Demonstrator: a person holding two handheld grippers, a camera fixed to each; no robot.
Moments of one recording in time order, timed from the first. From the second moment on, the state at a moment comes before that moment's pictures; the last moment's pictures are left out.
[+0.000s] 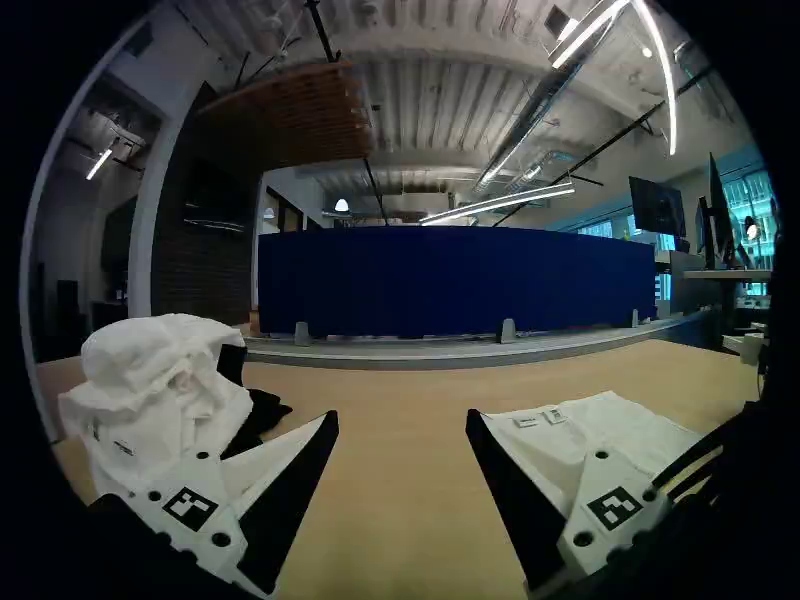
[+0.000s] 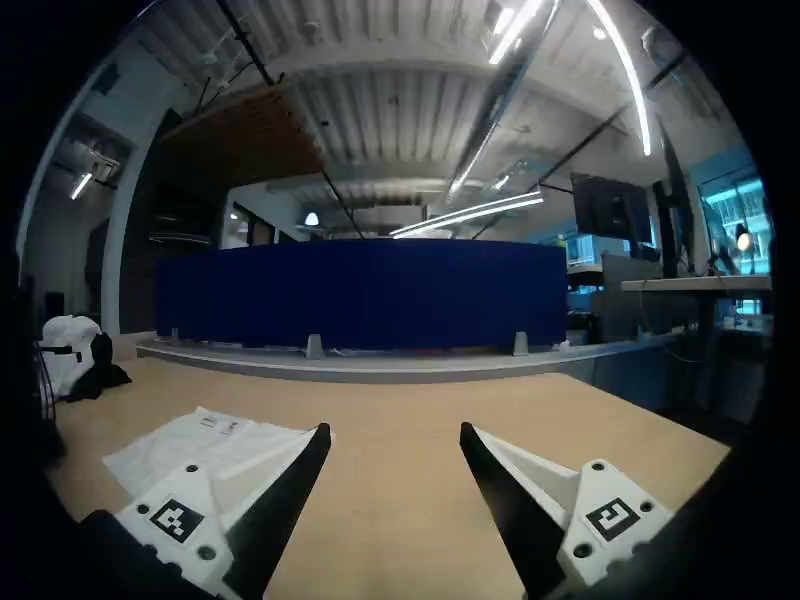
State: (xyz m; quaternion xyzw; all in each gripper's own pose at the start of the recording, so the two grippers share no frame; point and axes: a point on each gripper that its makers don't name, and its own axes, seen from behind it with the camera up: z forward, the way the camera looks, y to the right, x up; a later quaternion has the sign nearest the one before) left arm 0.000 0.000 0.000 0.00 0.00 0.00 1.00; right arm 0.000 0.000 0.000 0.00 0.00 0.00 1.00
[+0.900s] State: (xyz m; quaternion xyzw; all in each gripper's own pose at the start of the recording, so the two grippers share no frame) left arm 0.016 0.008 0.001 -0.01 -0.03 0.02 1.00; right arm 0.045 -0.011 -0.005 -0.01 -0.01 -0.01 1.00
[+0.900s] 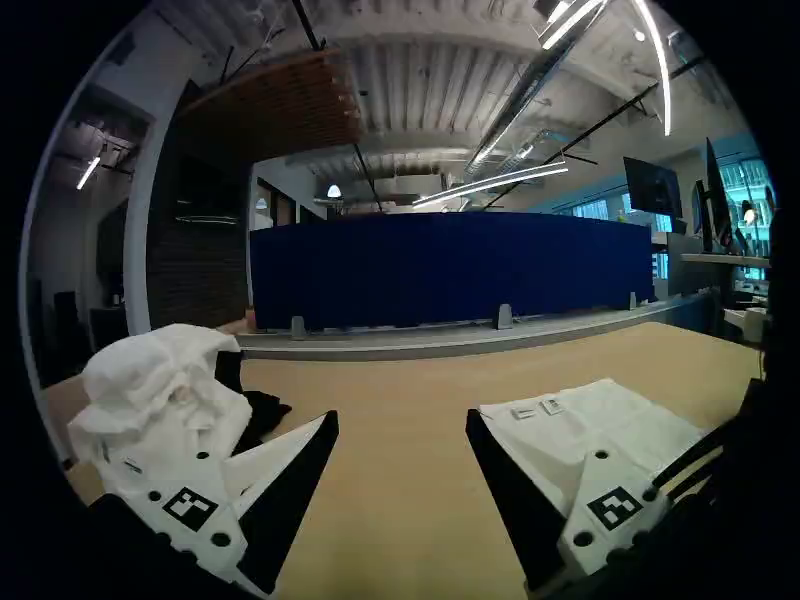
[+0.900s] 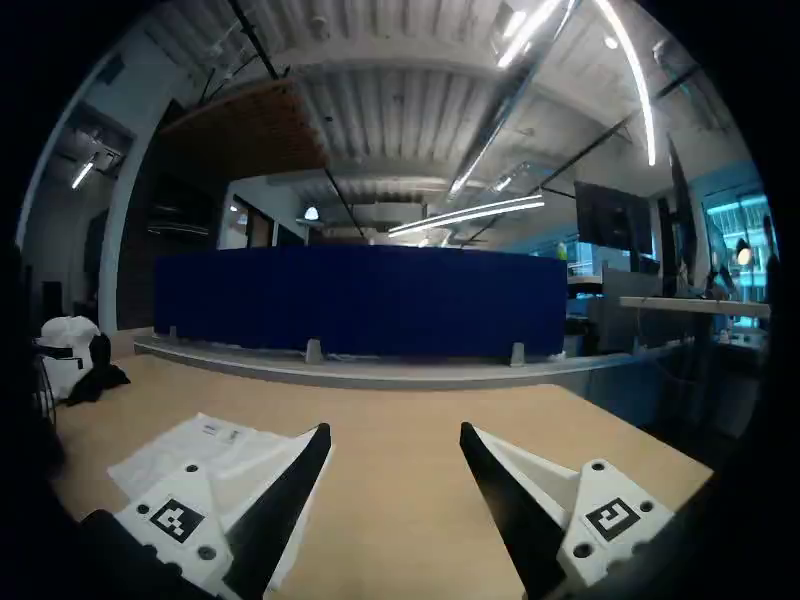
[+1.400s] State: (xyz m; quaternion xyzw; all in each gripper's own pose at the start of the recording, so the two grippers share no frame) left arm 0.149 0.022 -0.009 -0.05 -0.03 -0.02 1.00; right arm 0.151 -0.039 -0.017 0.01 -0.02 0.01 1.00
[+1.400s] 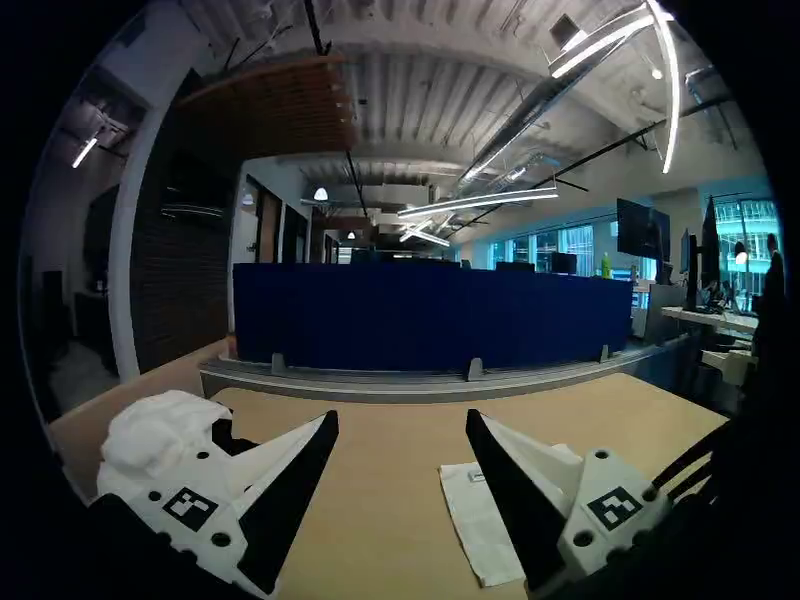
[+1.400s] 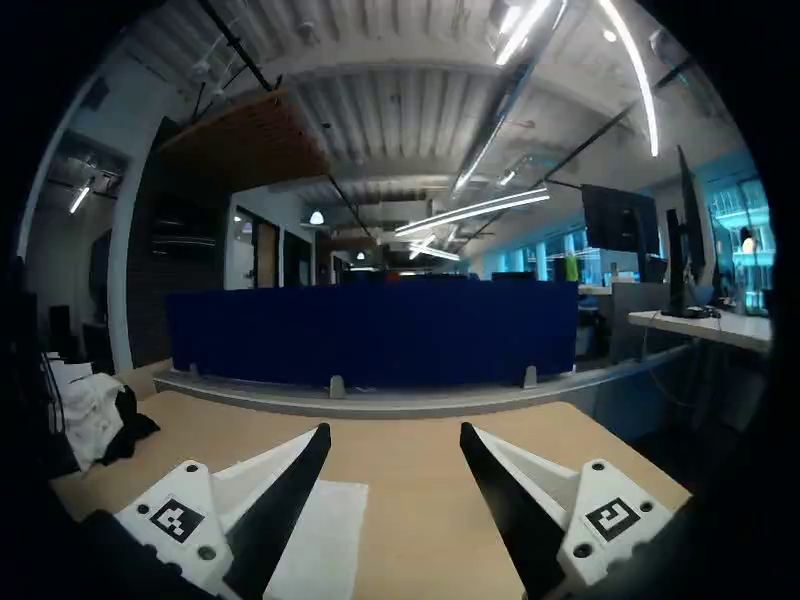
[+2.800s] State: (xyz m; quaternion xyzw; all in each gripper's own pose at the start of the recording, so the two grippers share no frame) left arm 0.052 0.102 -0.029 -0.20 -0.26 0.06 0.94; right arm 0.058 -0.102 -0.022 0.20 -0.26 -0.11 0.94
